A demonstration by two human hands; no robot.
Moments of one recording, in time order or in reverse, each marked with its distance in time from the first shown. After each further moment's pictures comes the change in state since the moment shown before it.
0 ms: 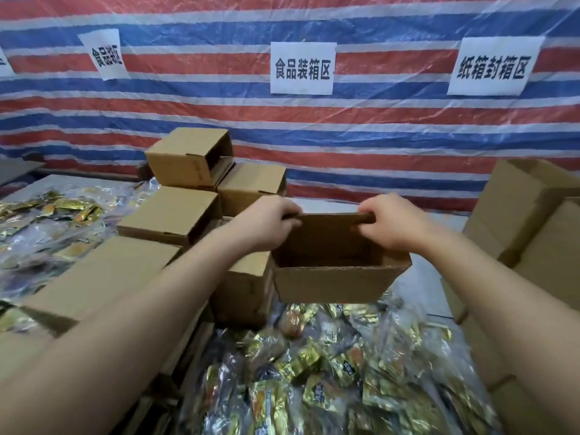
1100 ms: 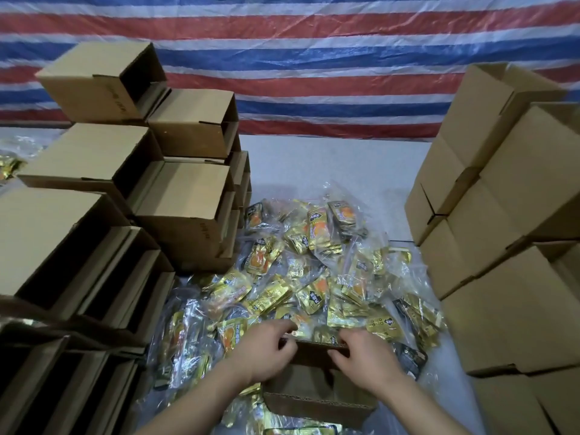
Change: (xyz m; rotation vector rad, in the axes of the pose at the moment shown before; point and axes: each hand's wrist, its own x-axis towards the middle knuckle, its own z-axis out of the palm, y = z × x) left_hand -0.152 -0.048 0.286 -0.130 -0.447 -0.040; right_hand -0.215 0.071 0.268 0.064 -0.312 0.268
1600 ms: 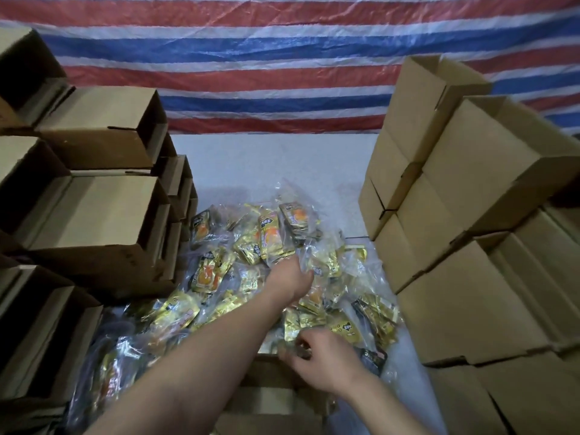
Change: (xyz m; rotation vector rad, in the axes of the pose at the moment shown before) left_hand 0.200 0.103 0.011 -0.023 0.000 -0.167; right_hand 0.020 0.014 -0.023 0.195 -0.026 0.101
